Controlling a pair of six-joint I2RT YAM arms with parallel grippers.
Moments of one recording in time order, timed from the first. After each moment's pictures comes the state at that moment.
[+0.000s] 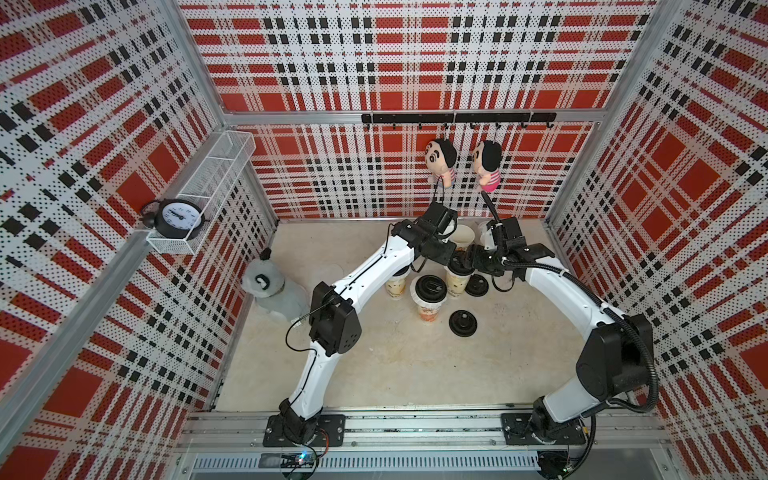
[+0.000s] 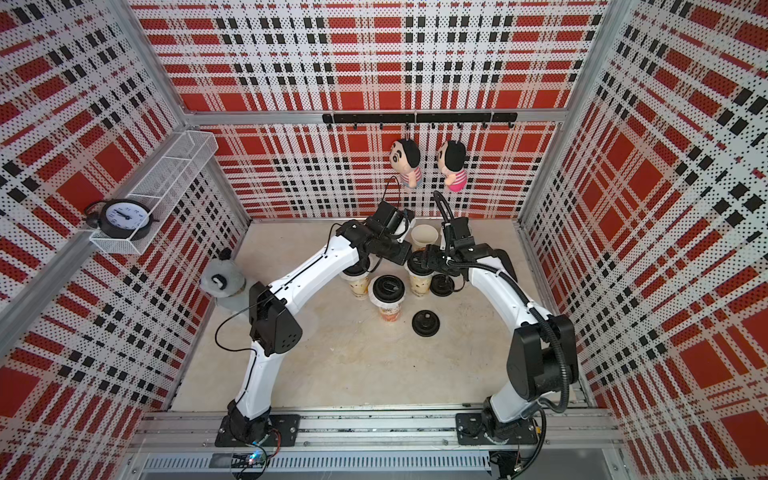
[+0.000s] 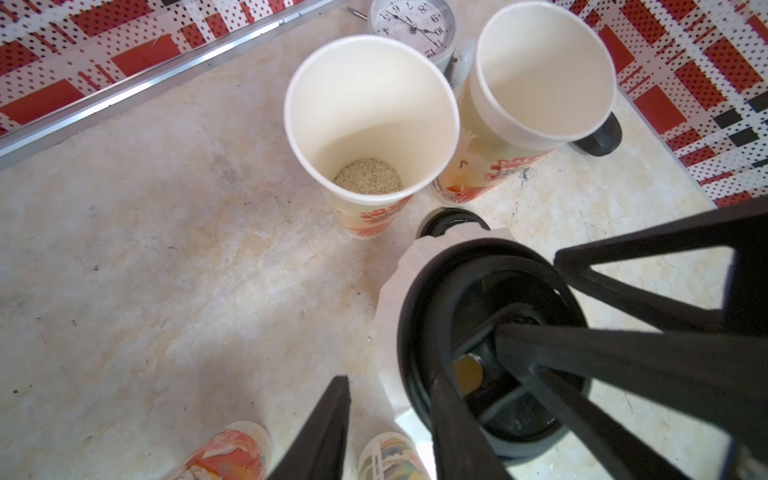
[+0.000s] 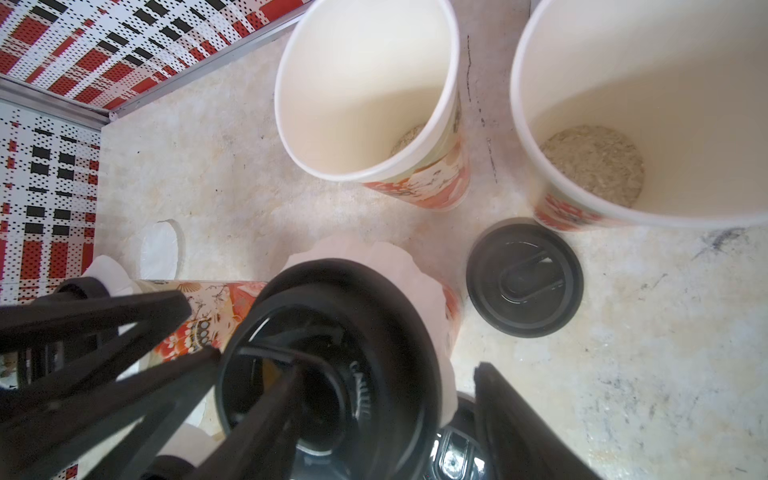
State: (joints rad) left arm -0.73 2.19 2.24 -0.92 0.04 -0.16; right arm 0.29 1.59 1.34 -0.62 -0.13 0.49
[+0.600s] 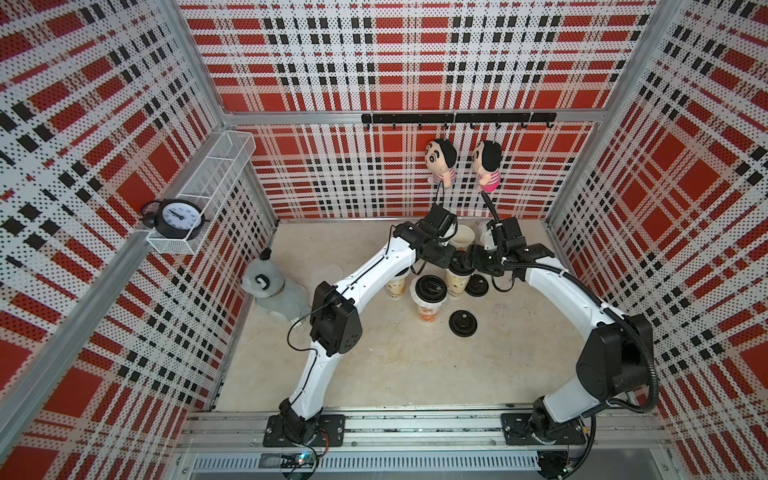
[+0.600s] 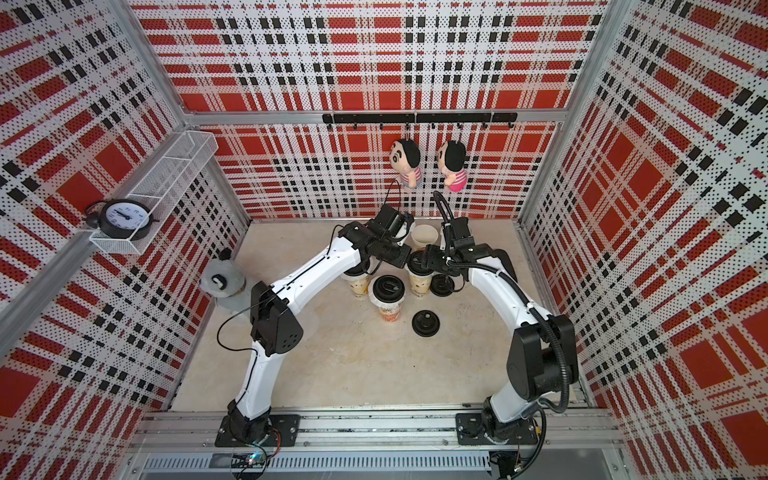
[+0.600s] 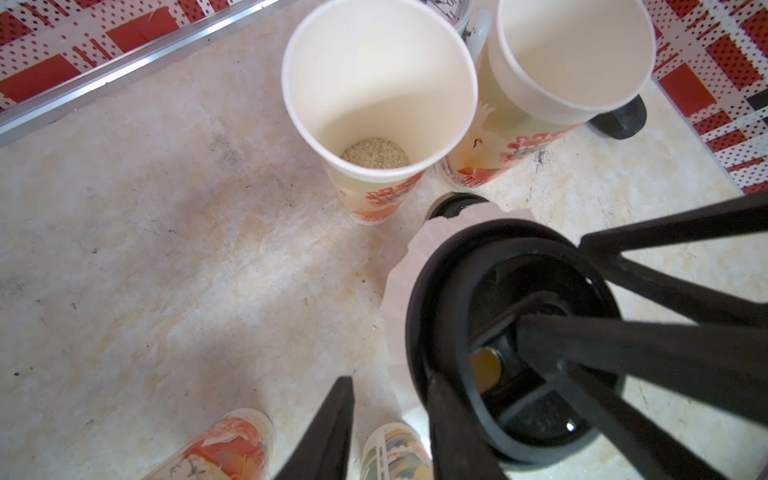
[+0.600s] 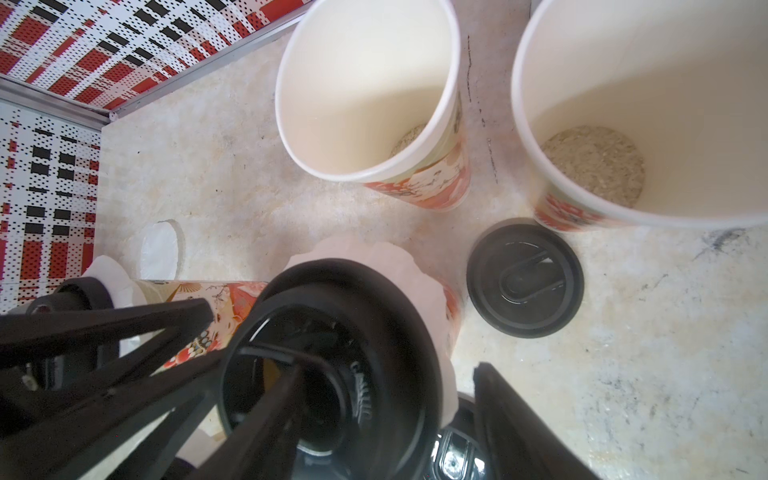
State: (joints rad) left arm -0.74 2.20 2.22 -0.93 0.01 -0.16; right arm 0.29 1.59 1.34 -0.62 -0.13 0.49
